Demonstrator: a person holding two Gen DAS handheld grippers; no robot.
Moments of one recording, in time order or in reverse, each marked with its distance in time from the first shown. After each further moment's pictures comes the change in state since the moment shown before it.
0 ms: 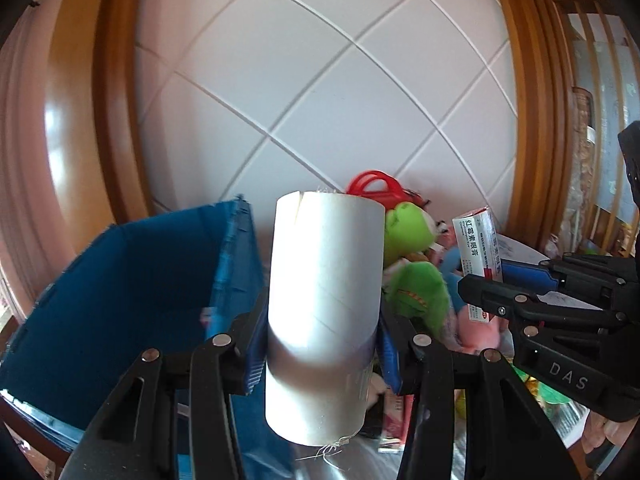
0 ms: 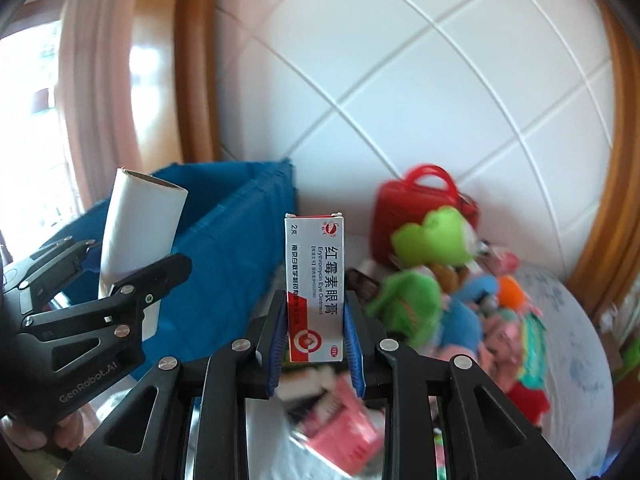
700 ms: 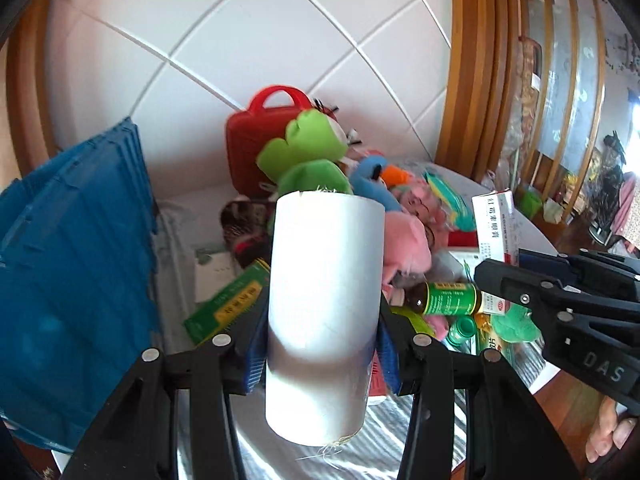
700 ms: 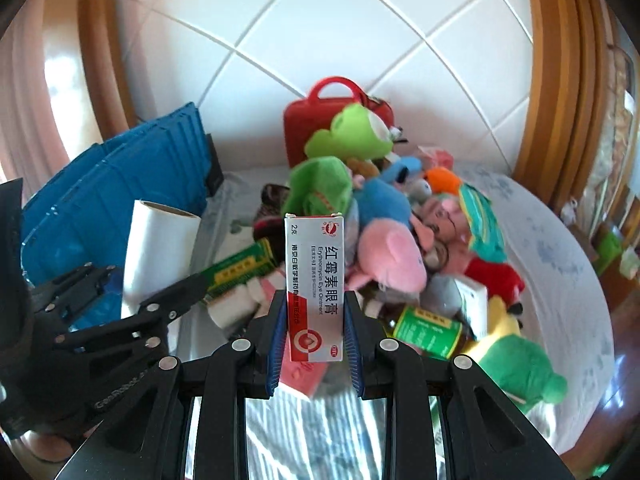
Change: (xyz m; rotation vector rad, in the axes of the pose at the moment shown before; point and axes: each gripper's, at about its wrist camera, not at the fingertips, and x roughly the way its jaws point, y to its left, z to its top) left arm 0.063 -0.101 -0.077 0.059 0.212 -0.298; right arm -0.012 -0.075 -0.111 0.242 0.166 -0.209
